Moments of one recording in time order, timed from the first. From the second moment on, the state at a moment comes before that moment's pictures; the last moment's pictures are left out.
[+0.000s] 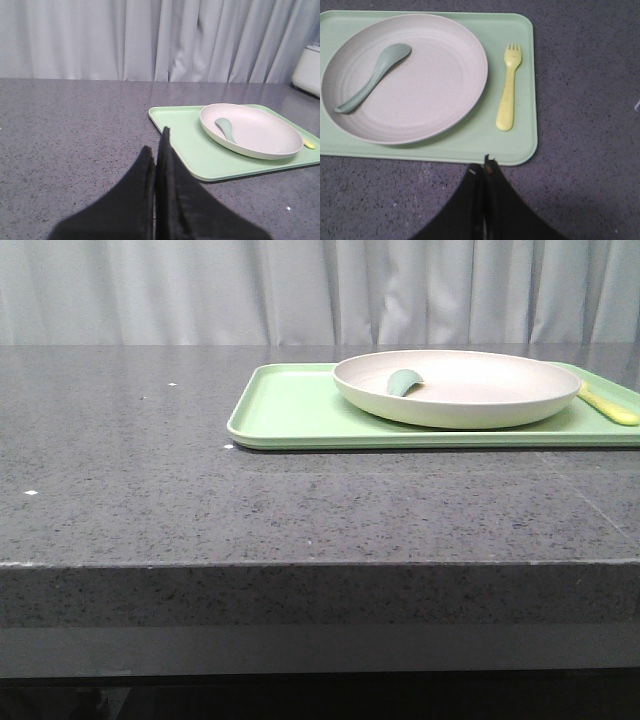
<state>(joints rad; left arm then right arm) -0.39 0.28 -0.42 -0.06 0.27 -0.08 0.06 0.84 -0.84 0.04 0.64 0.05</state>
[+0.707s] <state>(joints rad) -0.39 0.28 -0.42 -0.06 0.27 -0.07 0.06 0.08 -0.38 0.04 0.44 0.04</state>
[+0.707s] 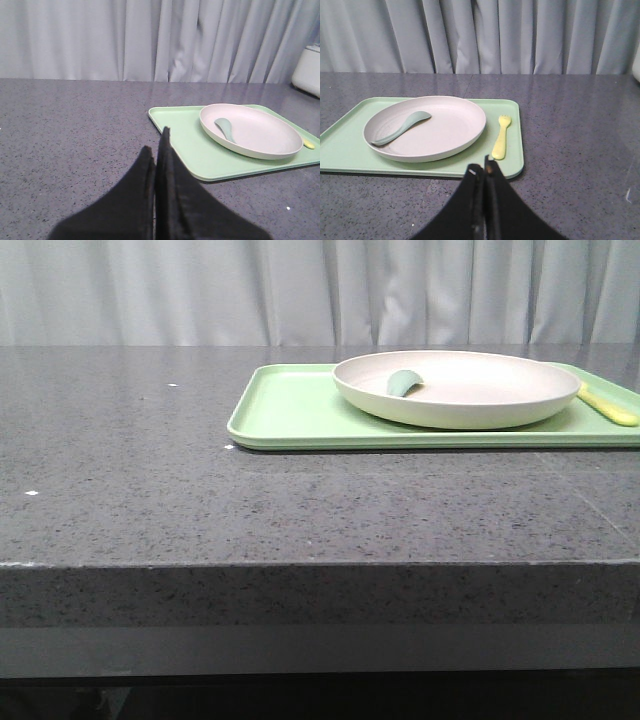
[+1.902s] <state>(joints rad) -0.26 0.08 -0.17 -0.05 0.18 -0.07 0.06 0.08 -0.38 0.04 0.44 0.04</state>
